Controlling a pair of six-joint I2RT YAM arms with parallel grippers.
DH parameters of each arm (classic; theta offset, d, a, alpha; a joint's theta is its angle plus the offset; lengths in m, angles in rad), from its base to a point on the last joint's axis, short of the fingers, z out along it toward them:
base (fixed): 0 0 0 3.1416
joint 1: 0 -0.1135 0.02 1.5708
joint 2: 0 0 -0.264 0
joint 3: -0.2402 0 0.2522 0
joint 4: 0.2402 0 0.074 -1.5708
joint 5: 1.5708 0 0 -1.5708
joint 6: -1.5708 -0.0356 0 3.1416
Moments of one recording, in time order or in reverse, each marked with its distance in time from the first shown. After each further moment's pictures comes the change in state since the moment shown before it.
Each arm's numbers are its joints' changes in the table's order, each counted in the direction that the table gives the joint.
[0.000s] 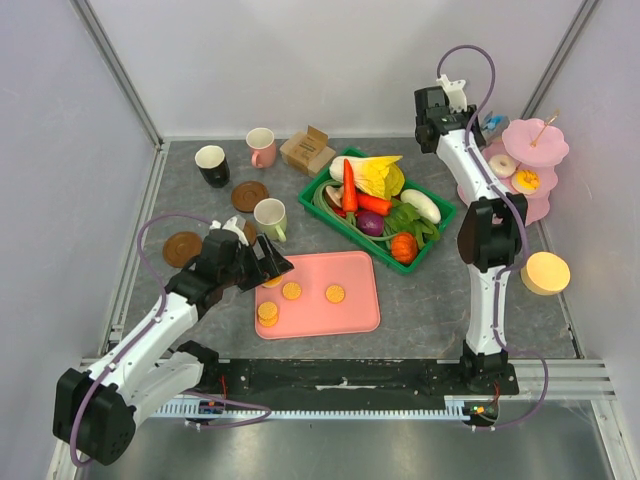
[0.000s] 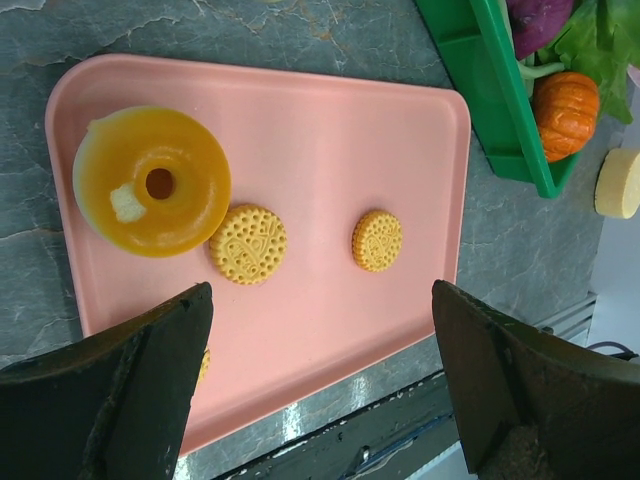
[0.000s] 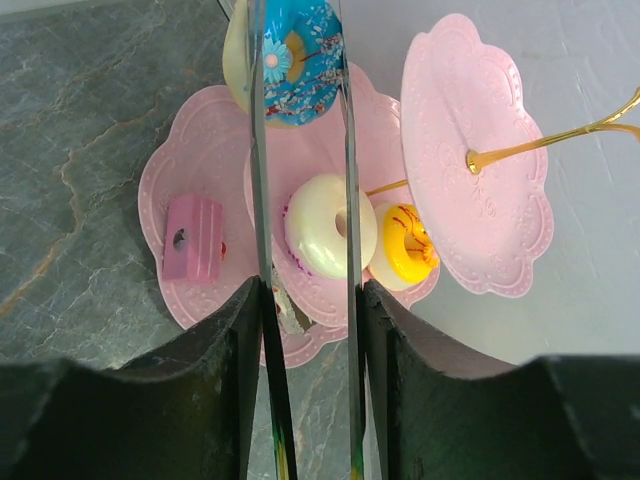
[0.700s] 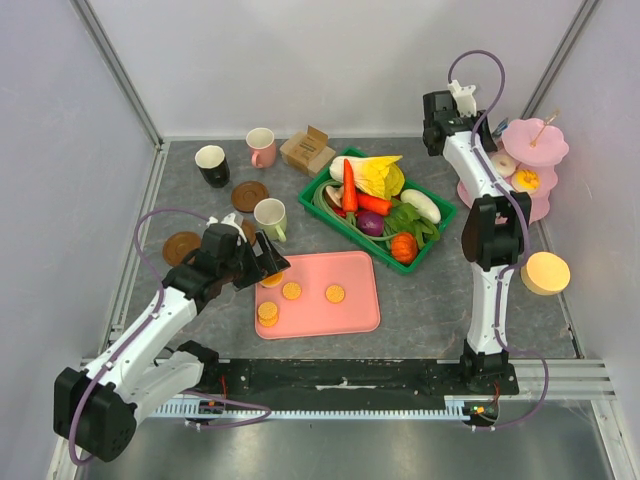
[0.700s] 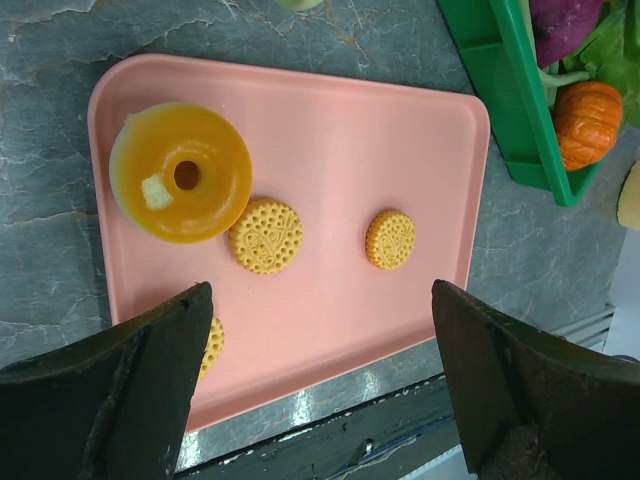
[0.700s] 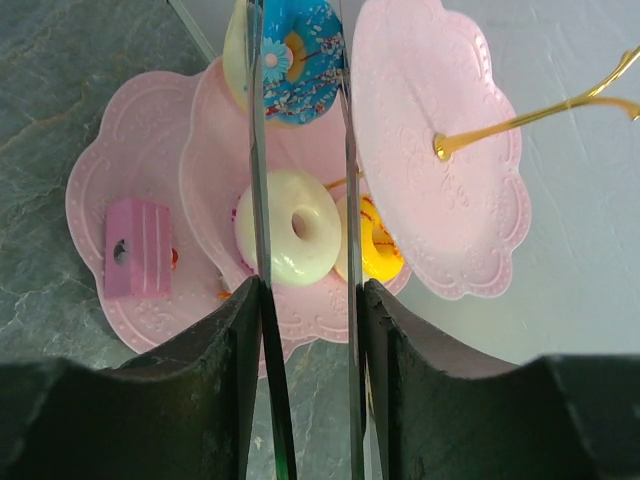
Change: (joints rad) left arm 0.000 0.022 -0.083 0.122 -0.048 -0.009; right arm 0.039 0.013 0.032 -0.012 0.064 -0.007
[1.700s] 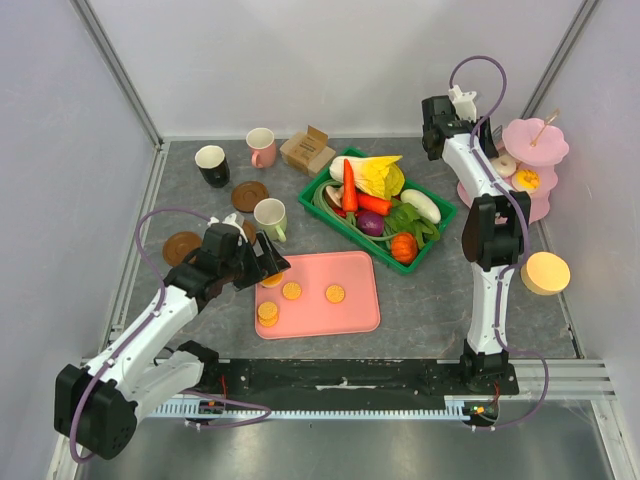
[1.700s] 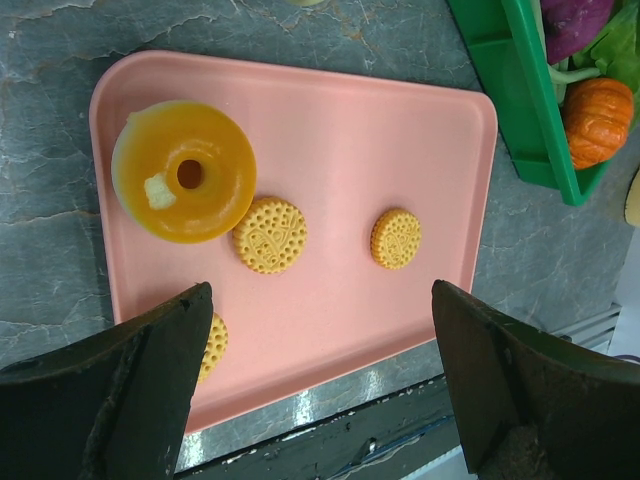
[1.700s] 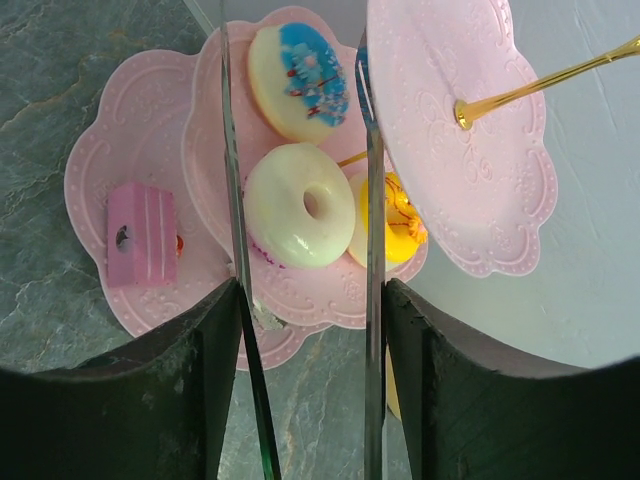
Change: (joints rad) left arm 0.000 0.014 0.000 0.000 0.000 -0.006; right arm 0.006 -0.002 0.053 0.026 0.006 -0.084
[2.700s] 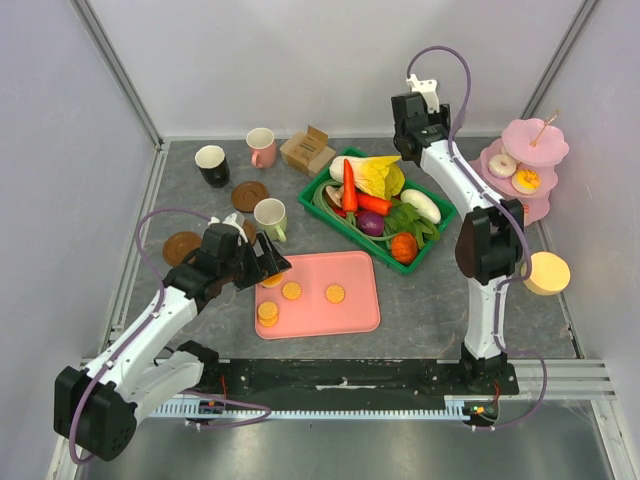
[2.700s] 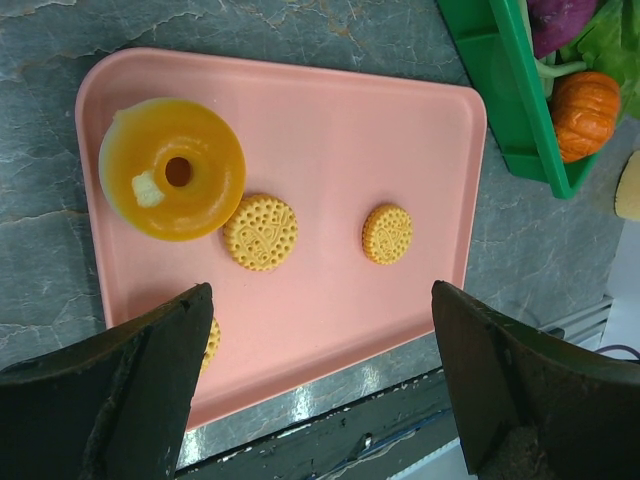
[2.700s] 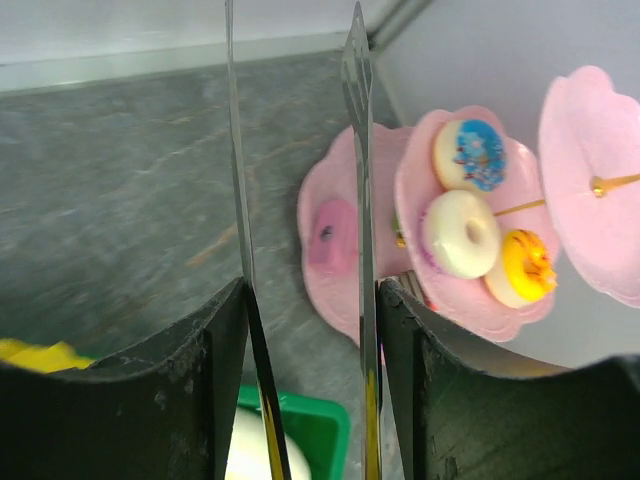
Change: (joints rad) left arm 0.000 -0.009 0.000 -0.002 0.019 0.000; right arm -0.161 -0.106 0.087 -0.243 -0.196 0.119
